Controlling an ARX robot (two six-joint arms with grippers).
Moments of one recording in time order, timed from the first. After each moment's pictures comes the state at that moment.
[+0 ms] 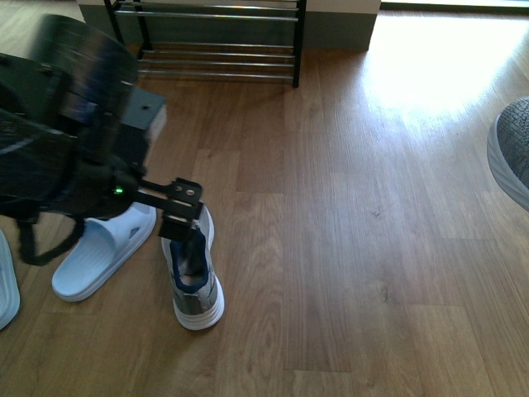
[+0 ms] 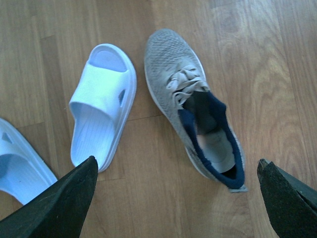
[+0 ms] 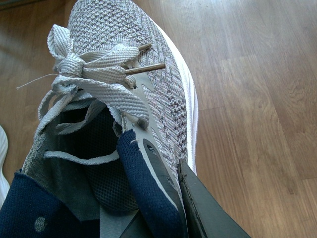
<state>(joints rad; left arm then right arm) -0.36 2.13 0.92 0.24 -0.19 -0.02 -0.51 1.58 0.40 0.56 -0.24 -0.02</state>
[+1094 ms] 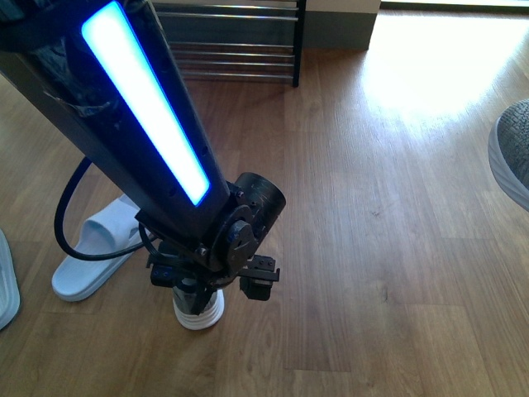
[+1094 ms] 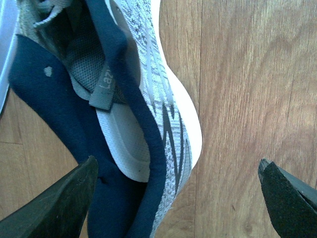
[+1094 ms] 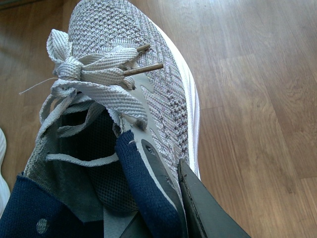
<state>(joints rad) -0.56 2.75 1.46 -0.04 -0.29 -0.44 -0.51 1.58 0.40 0.56 -0.24 -0.02</state>
